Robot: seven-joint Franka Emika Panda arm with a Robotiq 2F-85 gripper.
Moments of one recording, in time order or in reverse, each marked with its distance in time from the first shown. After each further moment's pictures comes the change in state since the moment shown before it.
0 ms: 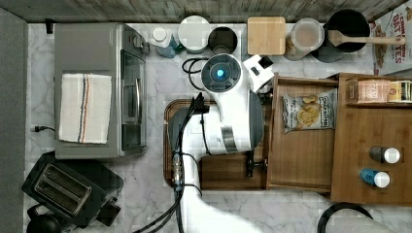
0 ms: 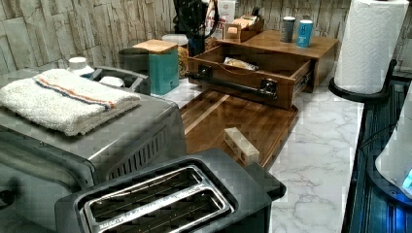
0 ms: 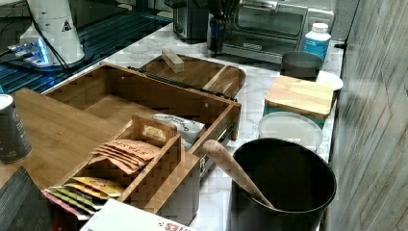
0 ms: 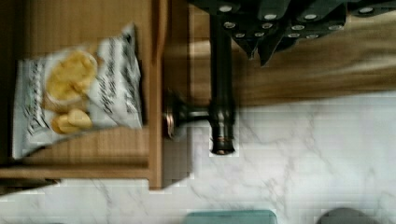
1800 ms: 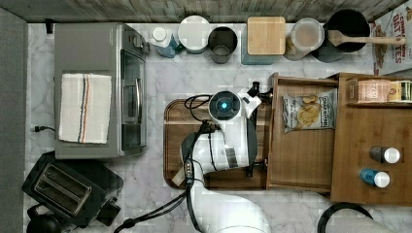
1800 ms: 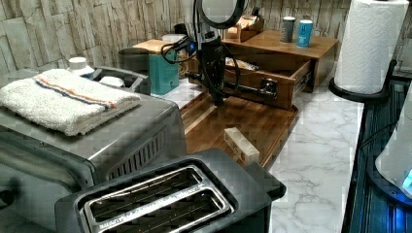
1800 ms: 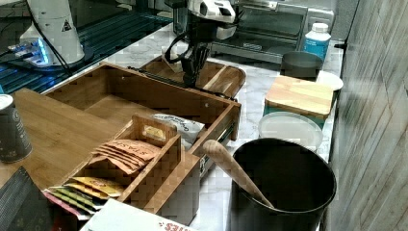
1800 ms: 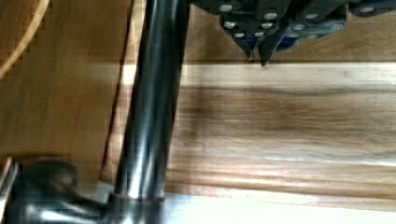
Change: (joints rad) arm -0.012 0.096 -0.017 -0.261 0.013 0.265 -0.143
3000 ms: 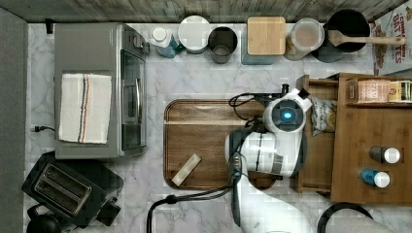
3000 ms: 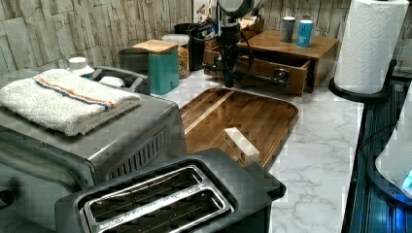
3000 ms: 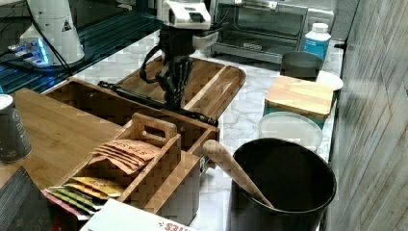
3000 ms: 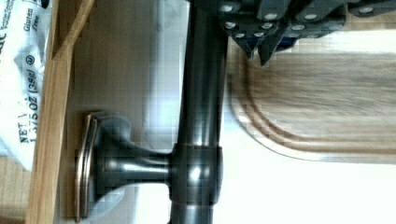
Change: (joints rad) arm -0.168 0.006 -0.089 0.018 0.100 0.126 -0.280
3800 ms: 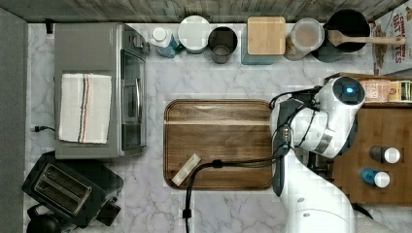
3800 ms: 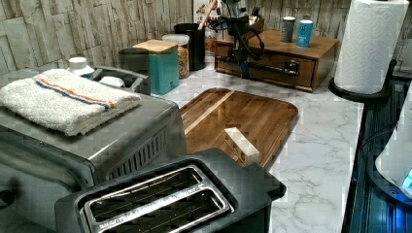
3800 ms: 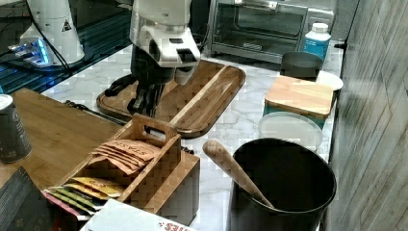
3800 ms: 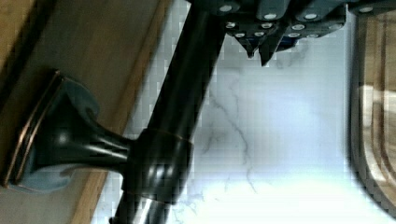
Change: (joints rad) arm -0.139 0.179 -0.019 0.321 0.075 -0.318 -0.403
